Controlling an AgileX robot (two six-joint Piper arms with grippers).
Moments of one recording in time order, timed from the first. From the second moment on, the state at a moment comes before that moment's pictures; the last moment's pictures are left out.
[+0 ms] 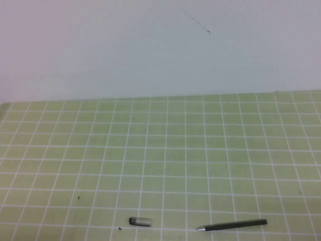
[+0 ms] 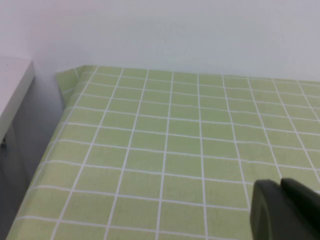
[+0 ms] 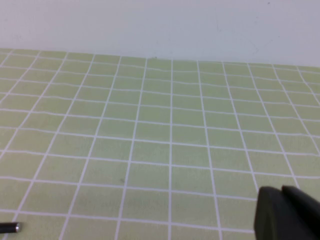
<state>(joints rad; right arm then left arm) -0.05 -0.03 0.03 -0.07 0.31 -0.08 -0.08 -0.03 0.04 -0.05 0.30 -0.03</state>
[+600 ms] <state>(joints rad) -0.05 -0.03 0.03 -0.07 0.31 -0.08 -0.06 -0.03 0.04 -0.05 0.30 -0.03</state>
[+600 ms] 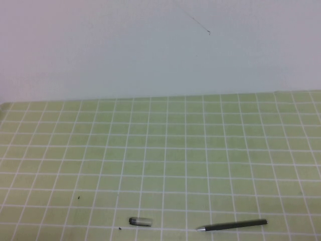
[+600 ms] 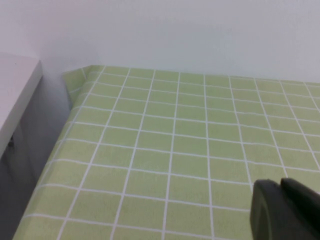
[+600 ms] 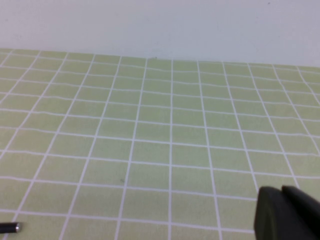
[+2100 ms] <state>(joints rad) -0.05 -0.03 0.03 -0.07 0.31 -0.08 -0.11 -0.03 0.04 -0.05 0.30 -0.03</state>
